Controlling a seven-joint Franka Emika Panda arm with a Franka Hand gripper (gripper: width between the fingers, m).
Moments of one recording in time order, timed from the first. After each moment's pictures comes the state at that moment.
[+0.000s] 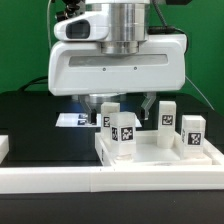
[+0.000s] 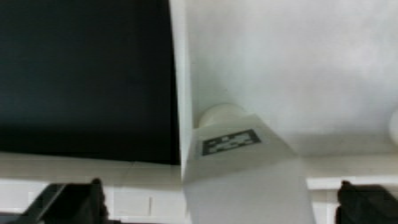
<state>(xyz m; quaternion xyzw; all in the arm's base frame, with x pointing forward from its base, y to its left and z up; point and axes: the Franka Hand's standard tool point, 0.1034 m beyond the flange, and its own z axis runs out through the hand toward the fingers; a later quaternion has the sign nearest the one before) 0.614 -0.014 0.089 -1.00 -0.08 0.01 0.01</state>
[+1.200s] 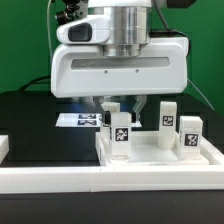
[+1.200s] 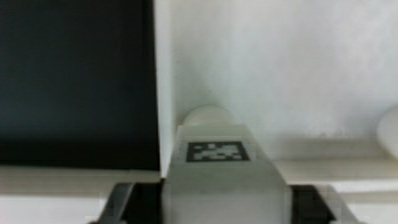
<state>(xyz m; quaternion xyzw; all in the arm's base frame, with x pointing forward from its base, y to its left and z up) 0.613 -0.011 0.084 -1.00 0.01 0.00 0.01</state>
